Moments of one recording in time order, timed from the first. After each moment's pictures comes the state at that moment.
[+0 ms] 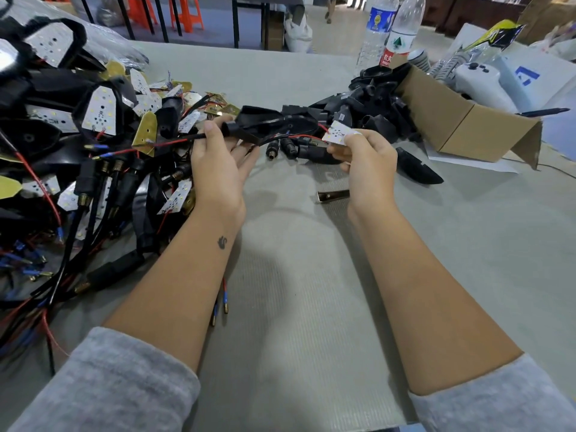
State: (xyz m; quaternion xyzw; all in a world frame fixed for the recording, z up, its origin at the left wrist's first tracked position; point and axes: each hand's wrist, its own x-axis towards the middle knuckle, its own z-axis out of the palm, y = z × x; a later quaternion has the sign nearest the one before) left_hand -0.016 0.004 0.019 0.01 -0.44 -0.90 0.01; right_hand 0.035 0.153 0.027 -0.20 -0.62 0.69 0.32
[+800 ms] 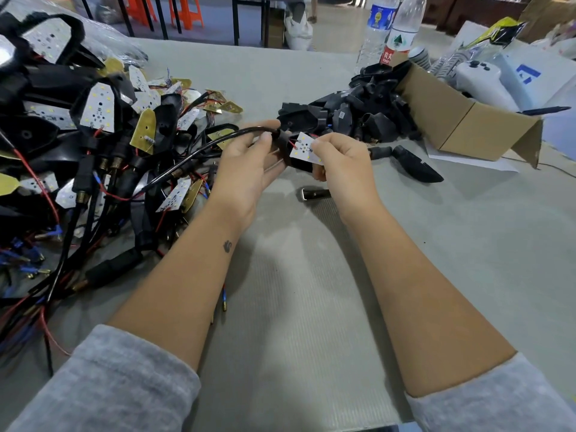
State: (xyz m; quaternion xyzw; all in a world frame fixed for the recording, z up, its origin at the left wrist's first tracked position) left_hand -0.009 0.015 0.015 -0.11 -0.52 -0.84 -0.10; right_hand 0.033 0.139 0.023 -0.09 -0.74 0.63 0.24
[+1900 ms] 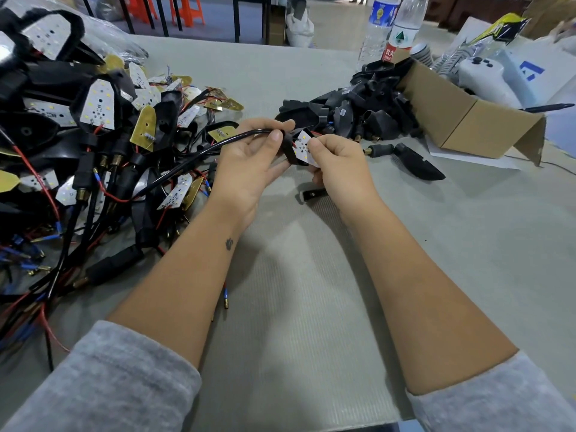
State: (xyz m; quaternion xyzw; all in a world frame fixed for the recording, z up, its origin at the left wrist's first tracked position) left_hand -0.004 0.014 0.011 -0.19 -0.50 -0.84 -0.08; right_hand 0.033 0.141 0.020 -0.10 -0.79 0.57 0.20
